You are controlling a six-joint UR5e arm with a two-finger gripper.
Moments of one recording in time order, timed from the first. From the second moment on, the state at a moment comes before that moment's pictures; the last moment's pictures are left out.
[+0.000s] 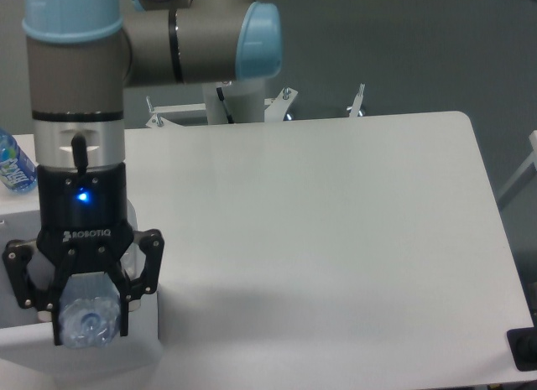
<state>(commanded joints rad) 2.07 -2.03 -1.10 -0.81 1.47 -0.22</state>
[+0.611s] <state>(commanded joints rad) 2.15 -1.96 -1.12 -0.82 1.53 -0.04</state>
